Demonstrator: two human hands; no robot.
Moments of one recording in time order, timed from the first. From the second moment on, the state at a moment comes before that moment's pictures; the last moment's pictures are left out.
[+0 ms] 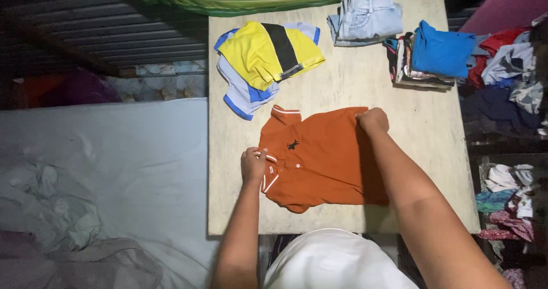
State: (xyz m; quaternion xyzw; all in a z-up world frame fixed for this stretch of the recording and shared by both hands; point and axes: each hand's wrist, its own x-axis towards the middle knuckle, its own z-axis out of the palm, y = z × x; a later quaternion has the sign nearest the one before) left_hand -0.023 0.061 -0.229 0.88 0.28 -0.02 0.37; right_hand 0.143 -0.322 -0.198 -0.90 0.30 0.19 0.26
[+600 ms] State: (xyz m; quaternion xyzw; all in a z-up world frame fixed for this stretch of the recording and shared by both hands) left_hand -0.015 0.068 -0.252 0.88 0.30 -0.05 0.37; right_hand 0.210 -0.402 -0.270 -0.87 0.19 0.29 0.34
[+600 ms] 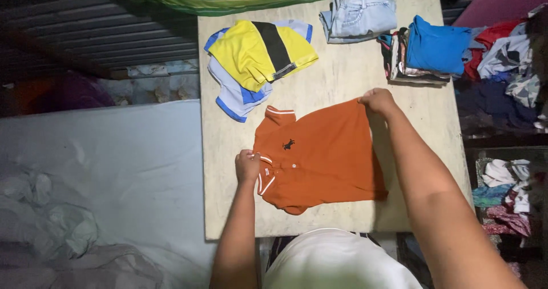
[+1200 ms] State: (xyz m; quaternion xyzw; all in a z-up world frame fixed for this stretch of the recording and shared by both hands) left_hand -0.005 0.060 -0.247 0.84 0.39 -0.07 0.37; right_hand 0.087 -0.322 -0.183 -0.91 0.28 0.18 0.22
